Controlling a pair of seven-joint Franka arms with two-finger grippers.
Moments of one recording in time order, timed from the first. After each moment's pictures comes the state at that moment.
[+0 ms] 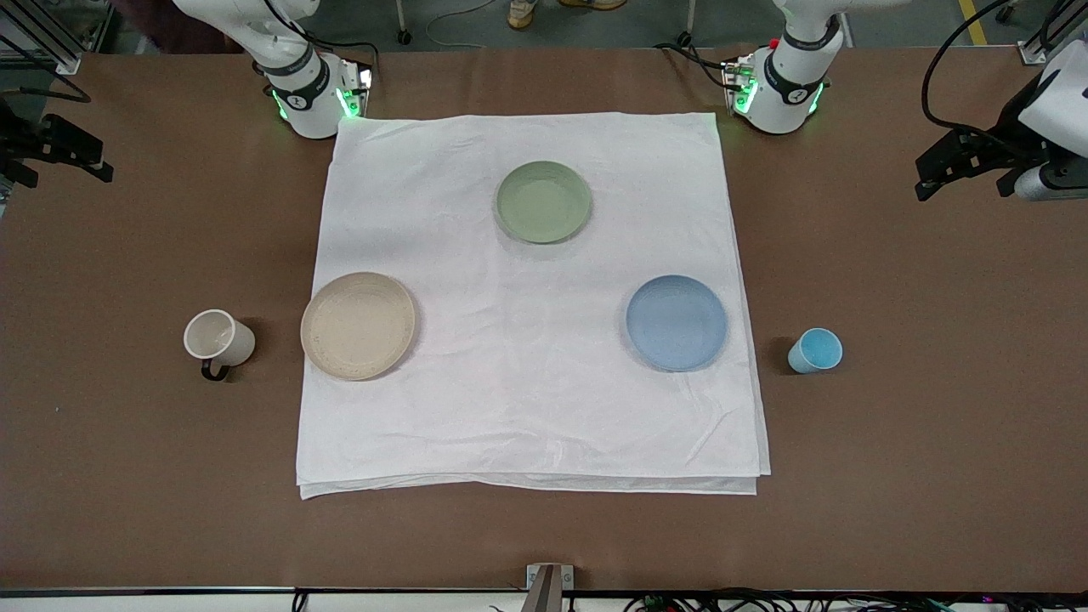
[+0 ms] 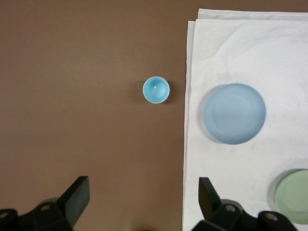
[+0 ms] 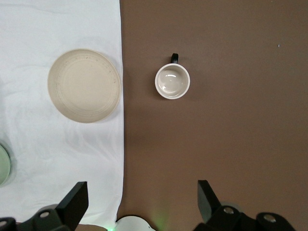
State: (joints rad) left arm -0.01 -0.09 -0.09 -1.60 0.03 1.52 -0.12; right arm 0.00 -0.17 -0.10 -1.72 -0.02 1.48 -0.17
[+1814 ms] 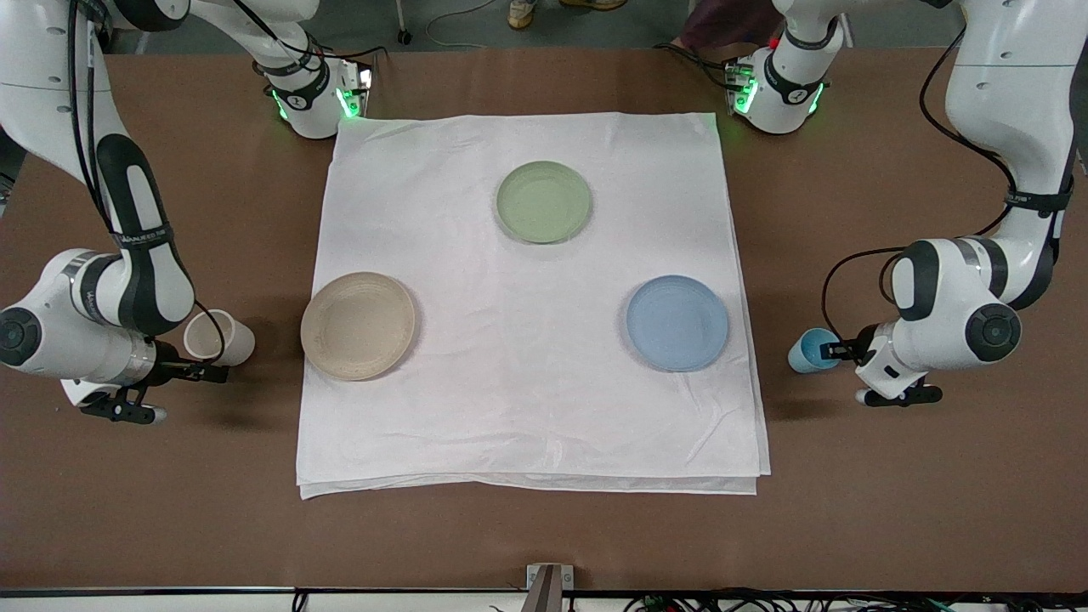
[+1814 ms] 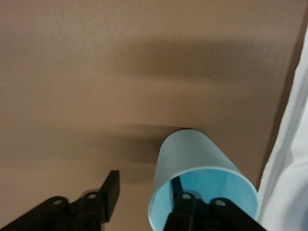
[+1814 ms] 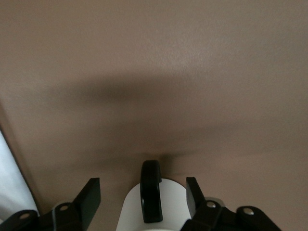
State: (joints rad) left arm 0.10 0.56 -0.09 -1.81 0.03 2.17 -0.06; right arm -0.08 0.59 -0.10 -1.75 0.08 2.24 -0.04
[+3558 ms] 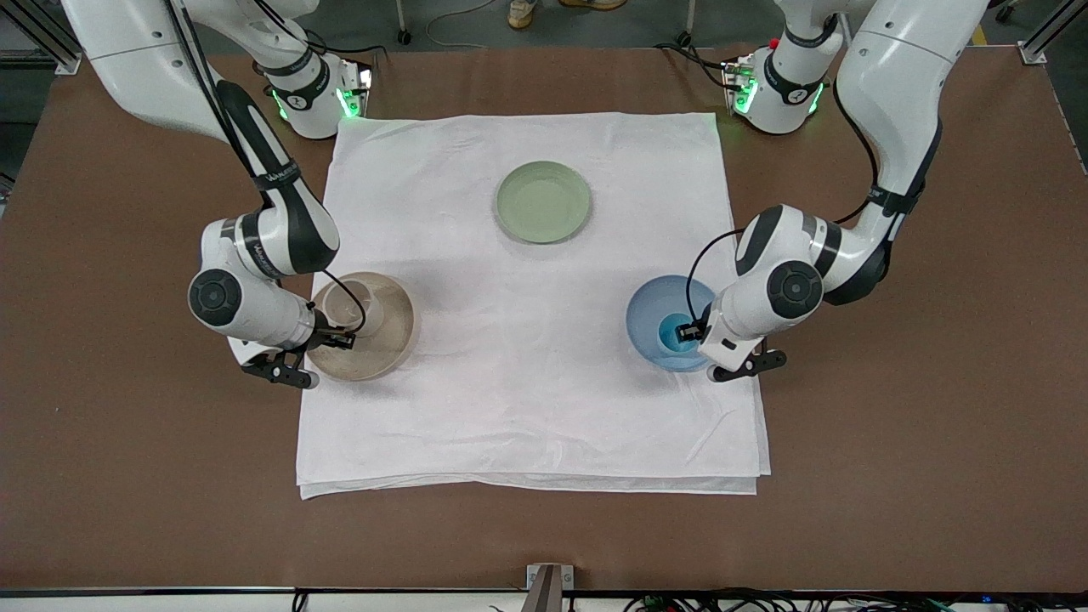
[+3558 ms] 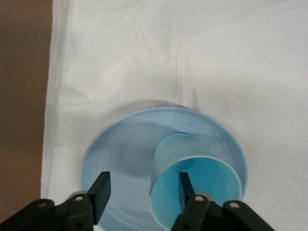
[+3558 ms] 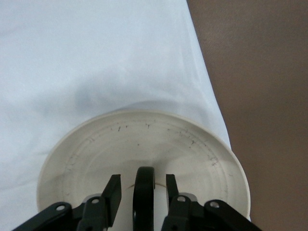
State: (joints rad) left arm -0.09 0.48 -0.31 -1.84 0.03 2.22 -0.65; right arm 0.08 0.45 0.12 -1.93 0.03 2.30 0.48
